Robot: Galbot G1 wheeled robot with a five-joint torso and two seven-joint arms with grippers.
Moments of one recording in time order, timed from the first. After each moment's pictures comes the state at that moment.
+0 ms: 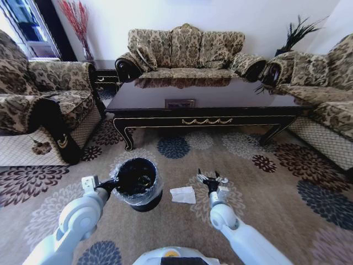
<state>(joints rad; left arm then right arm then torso) 1.43 -0.90 -0.58 -2.37 -1.18 0.69 -0.80 -1.17 1.08 0.04 1.75 0.67 0.00 0.75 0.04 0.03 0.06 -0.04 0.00</state>
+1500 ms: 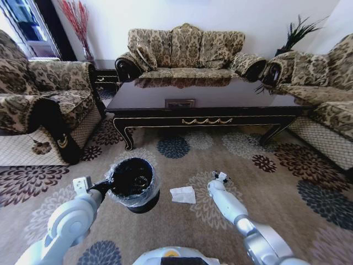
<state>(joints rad) 1.46 -0.89 -0.63 -2.41 -1.24 0.69 -0.84 -0.55 1.31 0.13 0.55 0.77 0.14 0.54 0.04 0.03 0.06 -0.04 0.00</state>
